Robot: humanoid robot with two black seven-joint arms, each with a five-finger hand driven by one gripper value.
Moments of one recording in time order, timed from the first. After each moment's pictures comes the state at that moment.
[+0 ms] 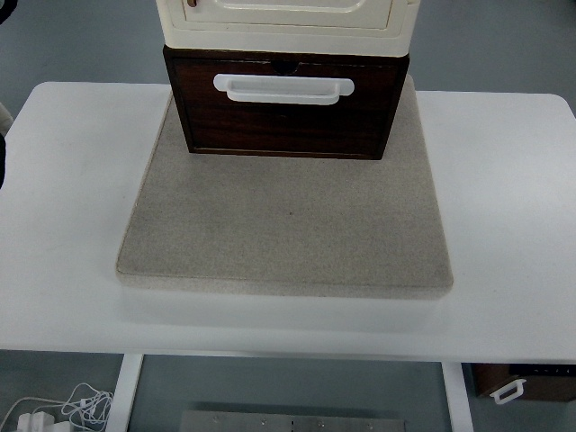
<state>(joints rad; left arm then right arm) -1.37 0.32 -1.22 -0.25 0.11 -0.08 0.04 -0.02 0.00 -0.01 0.19 -0.05 0.09 0.03</state>
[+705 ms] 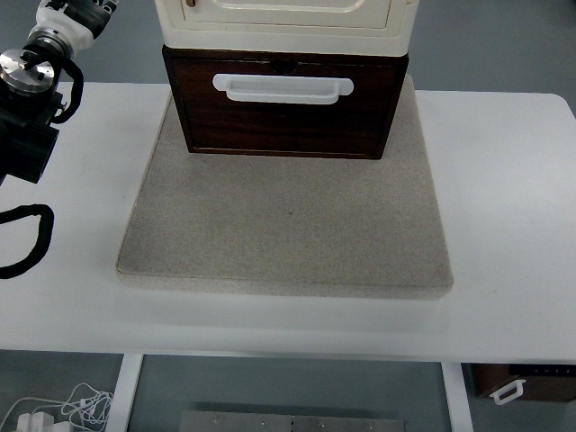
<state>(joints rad) -1.16 0.21 -1.22 -0.24 -0.05 -0.16 0.04 -0.02 0.00 -0.01 0.19 -0.04 0.09 0.03</state>
